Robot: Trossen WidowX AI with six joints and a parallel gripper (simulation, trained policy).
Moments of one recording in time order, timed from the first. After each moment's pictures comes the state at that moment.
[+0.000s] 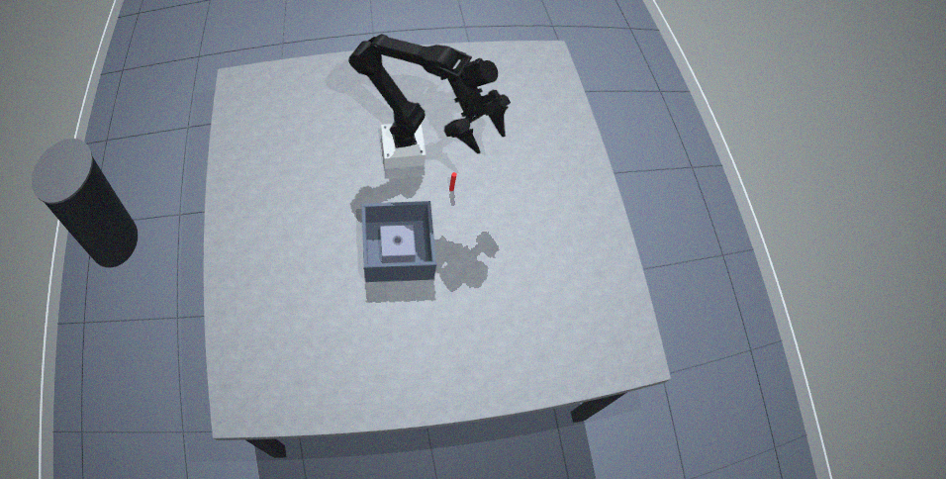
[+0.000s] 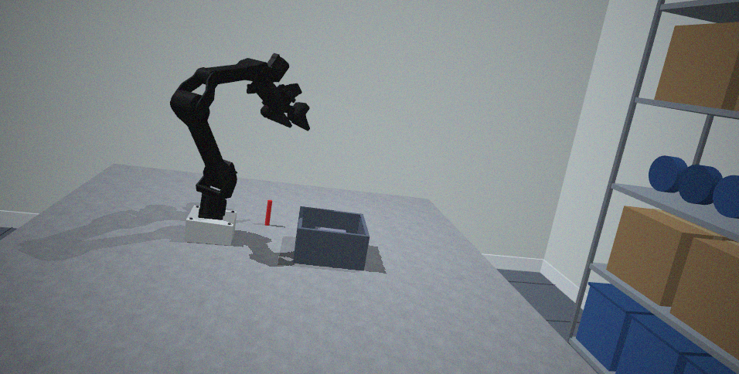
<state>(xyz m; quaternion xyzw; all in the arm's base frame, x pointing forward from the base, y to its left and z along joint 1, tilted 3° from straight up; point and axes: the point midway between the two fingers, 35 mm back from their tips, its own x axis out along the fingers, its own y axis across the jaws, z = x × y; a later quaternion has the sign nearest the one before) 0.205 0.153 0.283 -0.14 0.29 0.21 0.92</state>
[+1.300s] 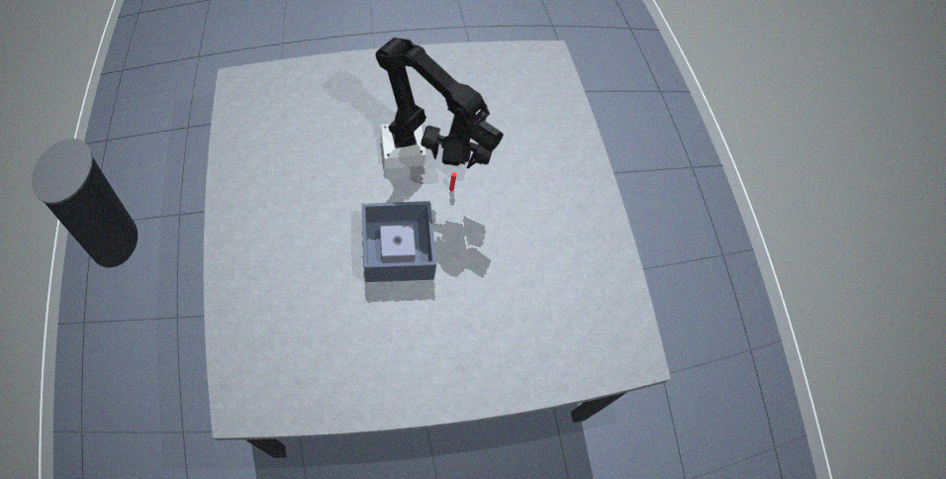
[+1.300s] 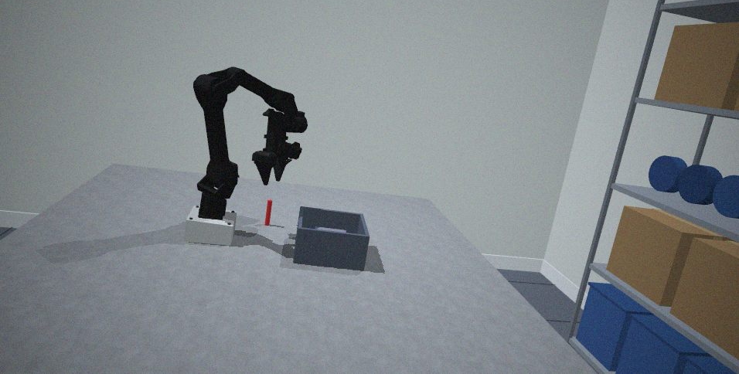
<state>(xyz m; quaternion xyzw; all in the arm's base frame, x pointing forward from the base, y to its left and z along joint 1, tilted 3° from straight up) 0.165 0.099 0.125 0.16 0.65 -0.20 0.72</state>
